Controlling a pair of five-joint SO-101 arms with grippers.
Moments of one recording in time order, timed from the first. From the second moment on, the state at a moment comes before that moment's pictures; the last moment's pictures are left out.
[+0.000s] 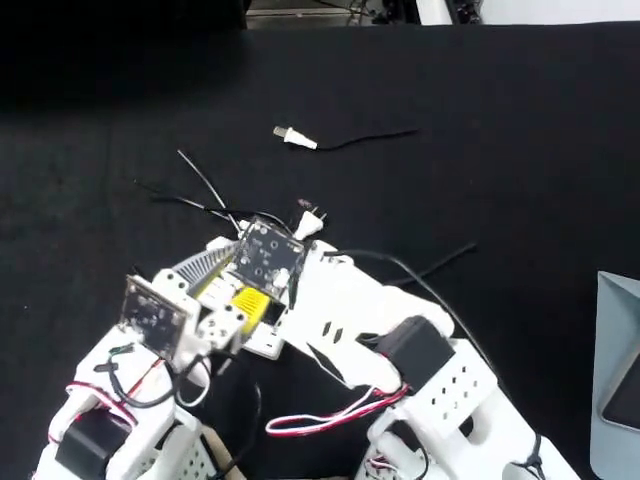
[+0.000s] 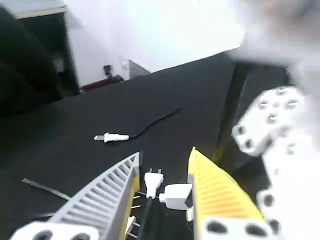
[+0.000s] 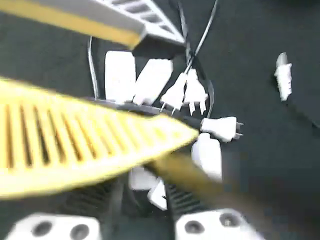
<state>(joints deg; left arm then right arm) 25.1 -104.4 68.7 56.3 -2.7 -42.4 -57.7 46.8 68.6 18.9</state>
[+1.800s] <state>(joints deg) 3.8 -104.1 84.4 62.0 -5.8 -23.8 -58.9 79.2 44.2 -2.5</state>
